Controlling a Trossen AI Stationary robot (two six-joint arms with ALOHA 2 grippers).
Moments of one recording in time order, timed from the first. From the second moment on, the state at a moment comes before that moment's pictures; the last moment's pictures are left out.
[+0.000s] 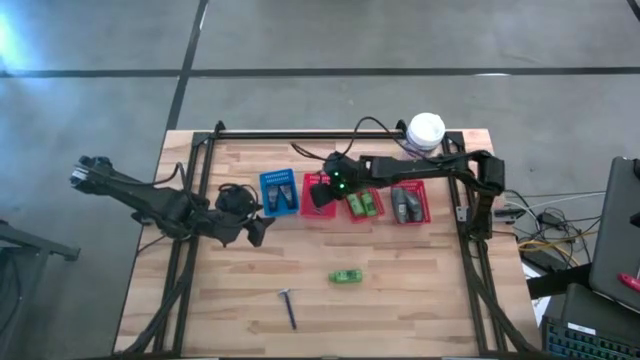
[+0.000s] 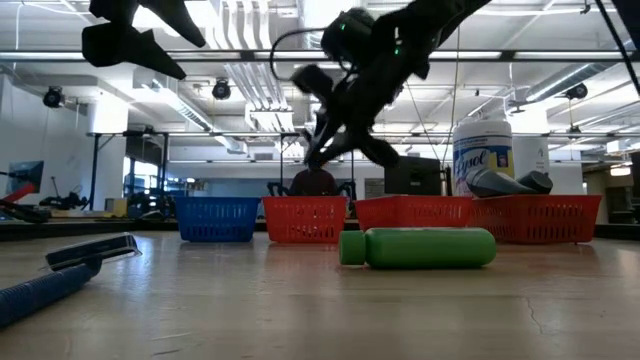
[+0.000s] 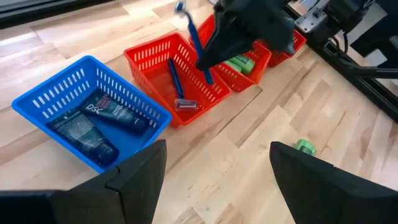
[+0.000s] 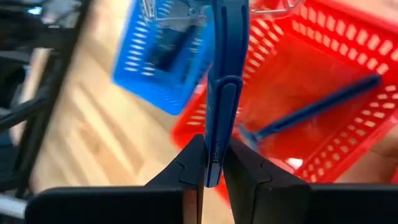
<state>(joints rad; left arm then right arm) -0.37 1.01 0.93 -0.72 -0.63 -1.05 -0.21 1.86 1.32 -0.31 -0.12 0.94</state>
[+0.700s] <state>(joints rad) -0.37 1.01 0.93 -0.73 -0.59 -1.00 -0.23 1.87 1.32 -0.31 -0.16 0.97</state>
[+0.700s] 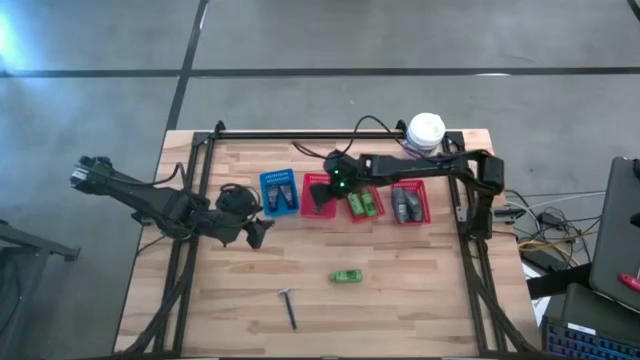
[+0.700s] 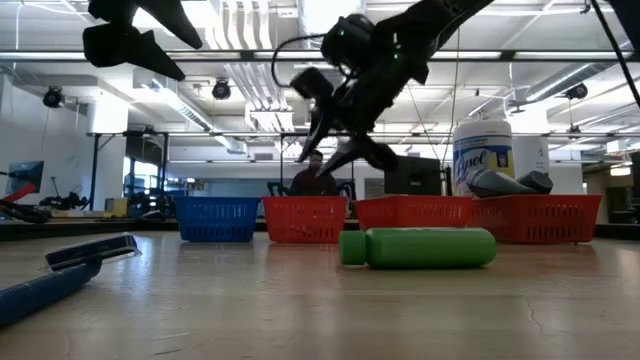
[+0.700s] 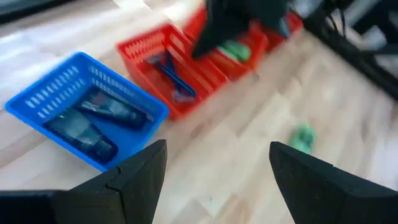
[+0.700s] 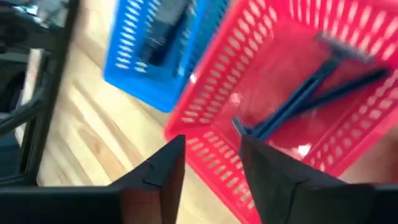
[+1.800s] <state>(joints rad) -0.59 1.84 1.29 -0.76 -0.14 -2.01 0.17 1.52 1.31 -0.84 0.24 0.83</state>
